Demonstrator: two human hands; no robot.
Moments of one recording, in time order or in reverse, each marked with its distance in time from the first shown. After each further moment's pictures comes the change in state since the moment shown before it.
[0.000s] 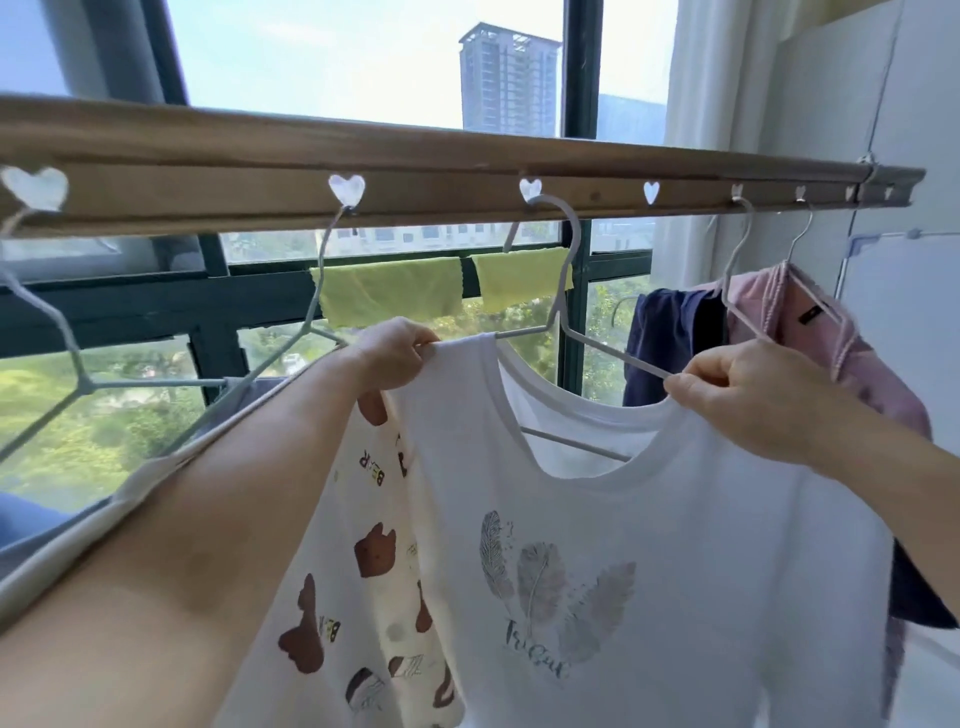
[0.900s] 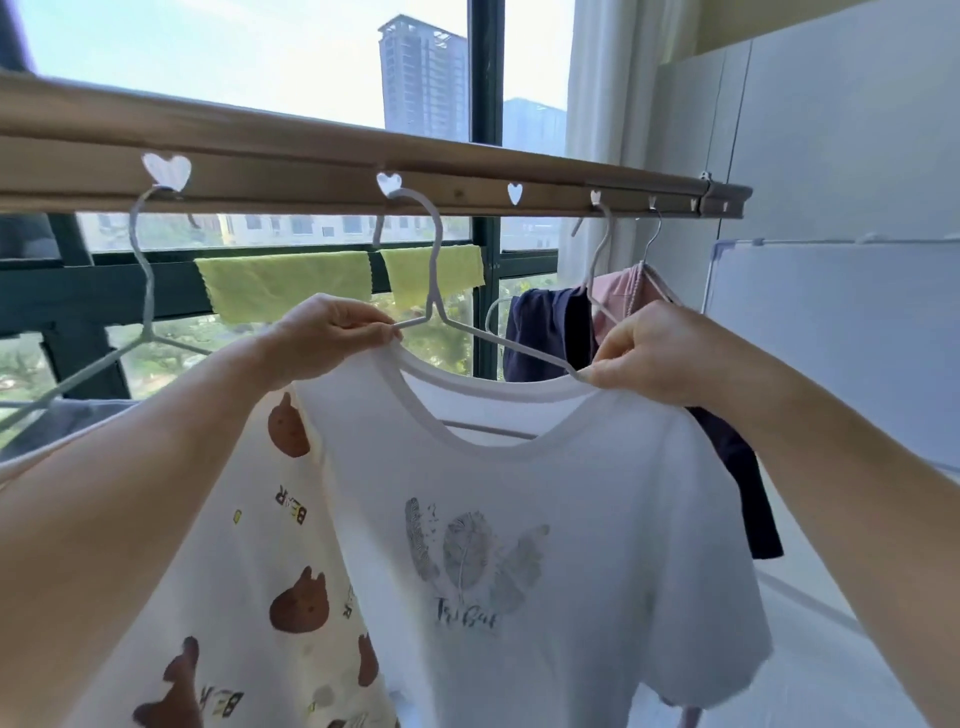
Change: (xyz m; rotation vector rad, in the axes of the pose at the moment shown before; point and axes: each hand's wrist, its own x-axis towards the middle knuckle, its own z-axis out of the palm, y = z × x) left_hand -0.024 0.051 0.002 -0.461 -0.020 0.277; right_hand -0.004 0.018 -0.038 -0.027 -0.086 0.085
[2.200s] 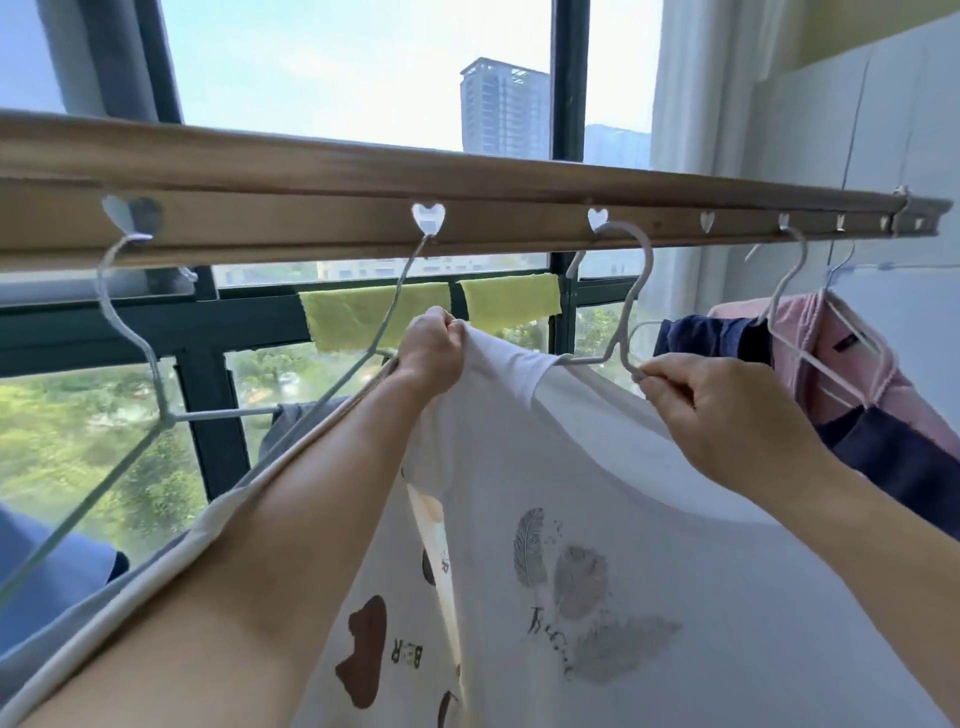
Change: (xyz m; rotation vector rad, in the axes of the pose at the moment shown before) left_hand 0.051 -0.006 0.023 0.206 0.459 -0.239; right_hand 0.014 -0.007 0.043 0.044 0.404 -0.324
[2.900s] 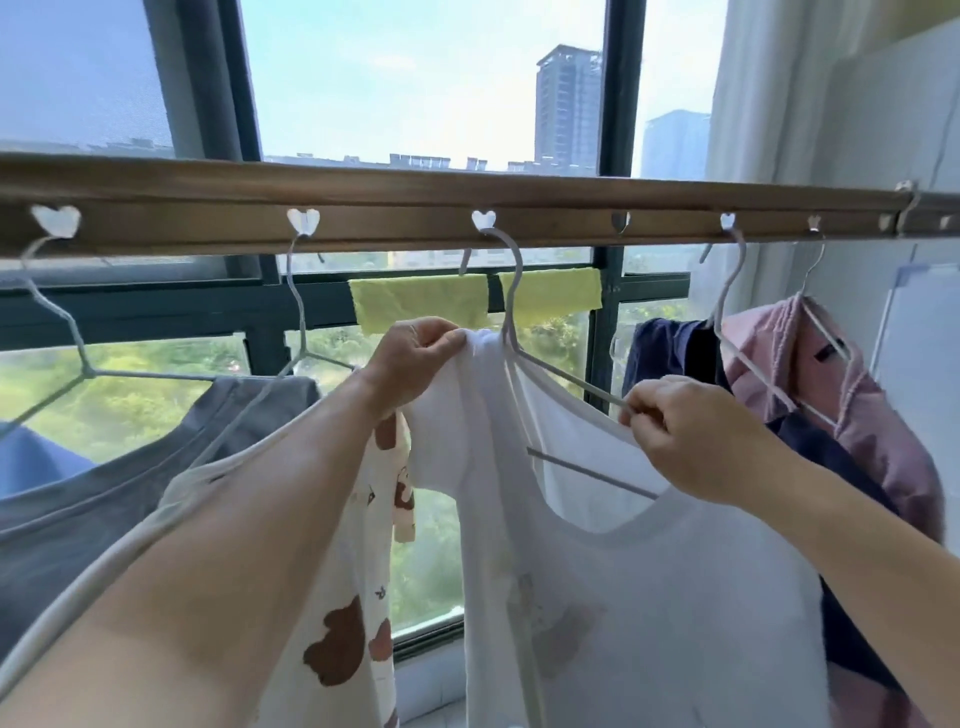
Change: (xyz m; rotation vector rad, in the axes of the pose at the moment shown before) left_hand -0.072 0.006 -0.037 -0.304 -0.065 0.056; right_hand -0.010 0.027 -0.002 0.070 -0.347 -0.080
